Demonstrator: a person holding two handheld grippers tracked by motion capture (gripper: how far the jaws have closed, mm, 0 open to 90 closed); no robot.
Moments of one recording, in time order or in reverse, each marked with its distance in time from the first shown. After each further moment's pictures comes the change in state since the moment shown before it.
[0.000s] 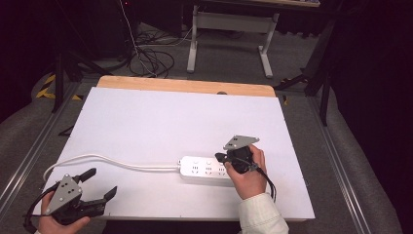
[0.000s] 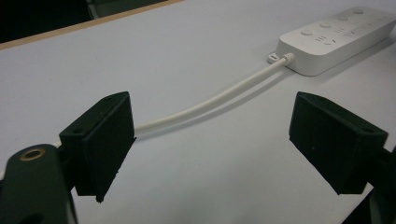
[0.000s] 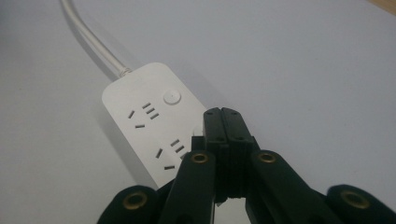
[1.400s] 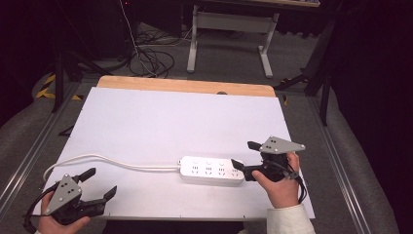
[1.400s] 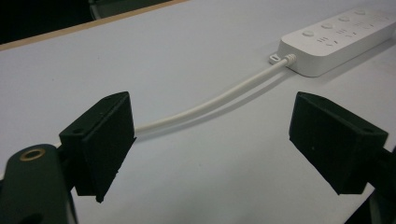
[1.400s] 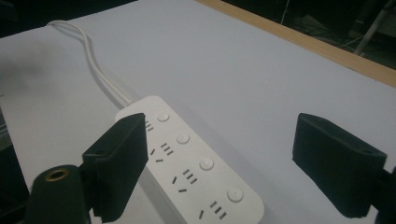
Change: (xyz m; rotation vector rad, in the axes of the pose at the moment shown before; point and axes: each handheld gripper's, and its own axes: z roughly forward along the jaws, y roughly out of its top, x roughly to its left) left arm 0.001 0.000 0.000 0.000 0.009 0.005; right arm -0.024 -0.026 -0.072 -0.233 0.004 0.043
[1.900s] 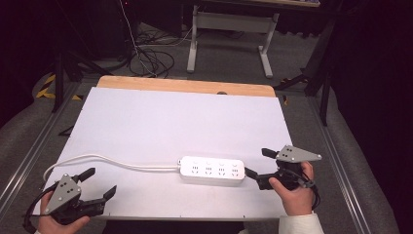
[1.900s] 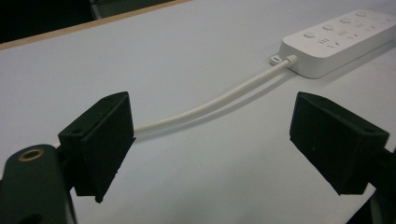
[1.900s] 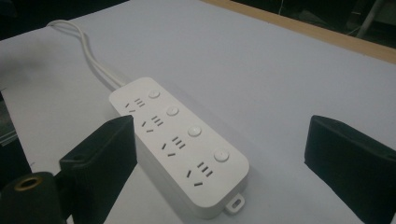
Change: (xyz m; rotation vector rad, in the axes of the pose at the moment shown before) left arm 0.001 0.000 0.000 -0.005 0.003 -0.012; right arm -0.017 -0.035 -0.022 -0.018 0.003 0.057
